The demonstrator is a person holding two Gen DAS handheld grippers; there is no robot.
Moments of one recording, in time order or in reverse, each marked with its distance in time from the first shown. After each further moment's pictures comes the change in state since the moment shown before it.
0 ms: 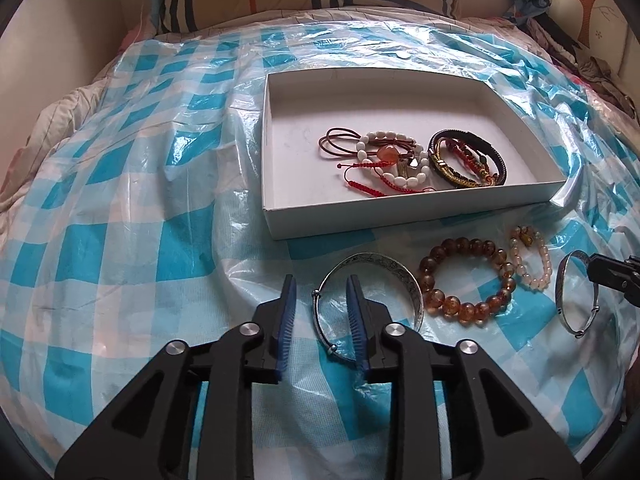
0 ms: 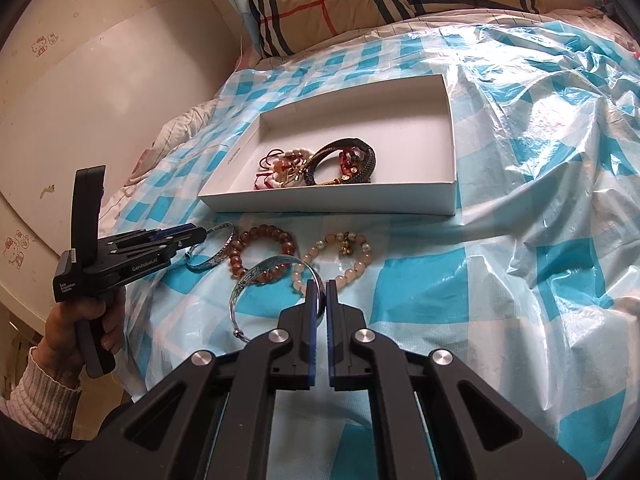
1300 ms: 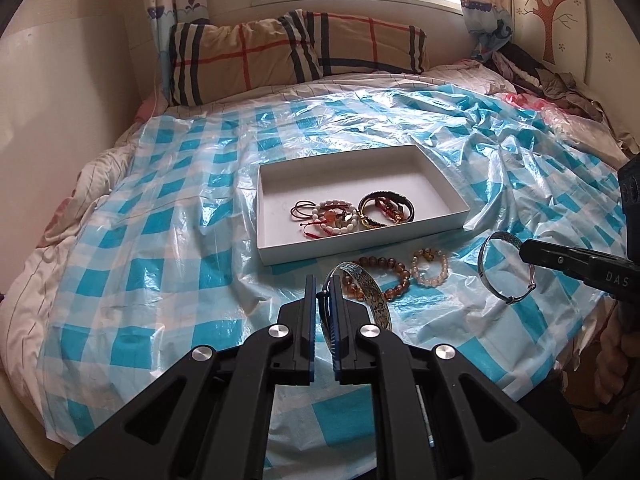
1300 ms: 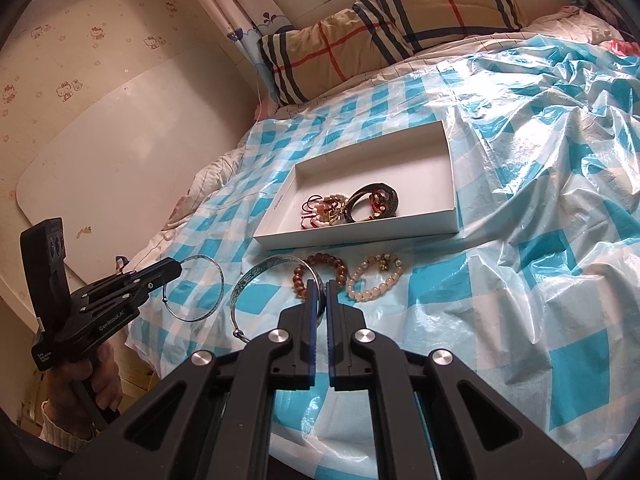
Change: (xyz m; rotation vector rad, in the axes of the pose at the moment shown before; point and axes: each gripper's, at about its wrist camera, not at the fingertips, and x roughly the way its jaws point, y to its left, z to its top) left arm -0.155 -0.044 -0.027 0.046 -0.222 0.010; right arm -0.077 0.025 -0.012 0.073 -0.164 0.093
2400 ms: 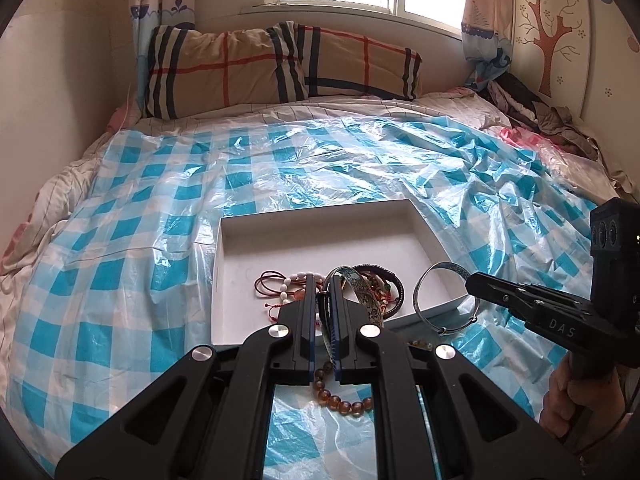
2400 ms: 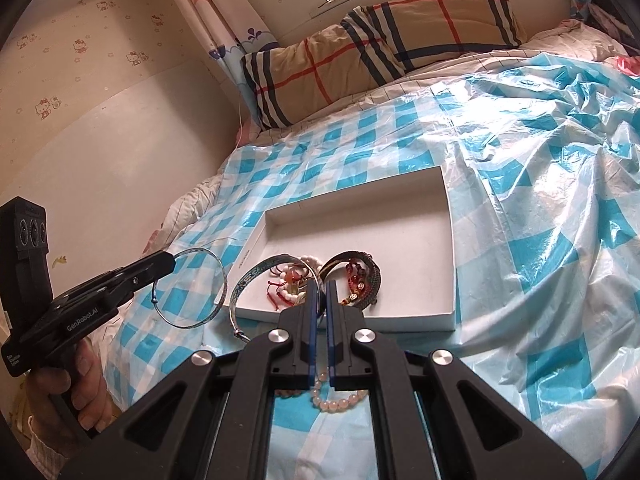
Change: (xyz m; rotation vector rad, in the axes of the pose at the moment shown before) left arm 0.078 -0.005 0.079 -0.059 -0.054 -0.096; right arm 0.070 -0.033 0.070 -0.002 -0.067 -0.053
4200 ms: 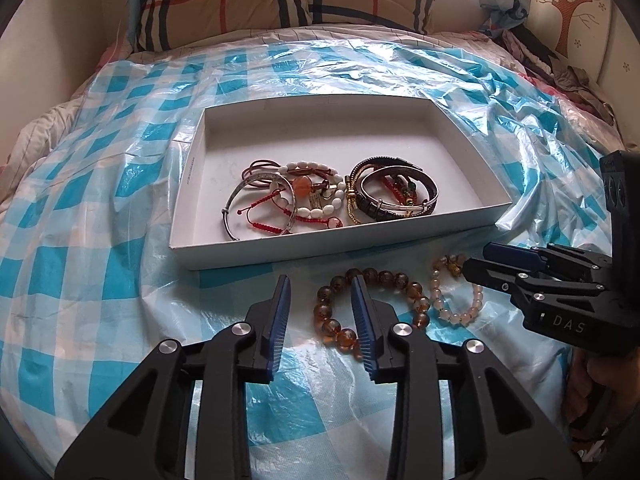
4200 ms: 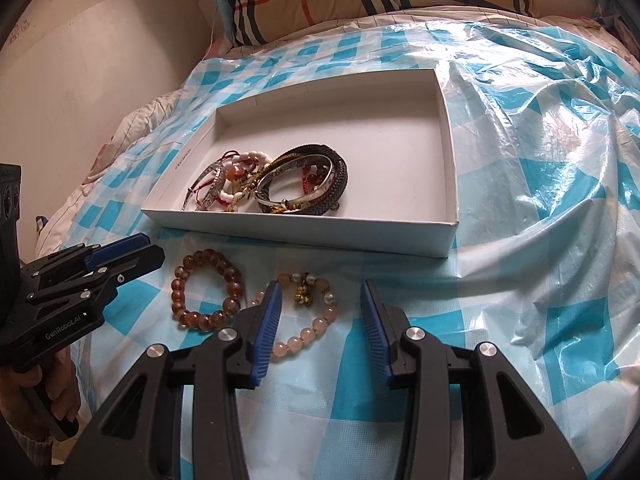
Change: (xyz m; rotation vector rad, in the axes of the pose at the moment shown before) left arm 0.067 0.001 -0.075 -0.011 0.216 0.003; right arm 0.059 -0.007 -0.051 -0.122 0.265 -0.172
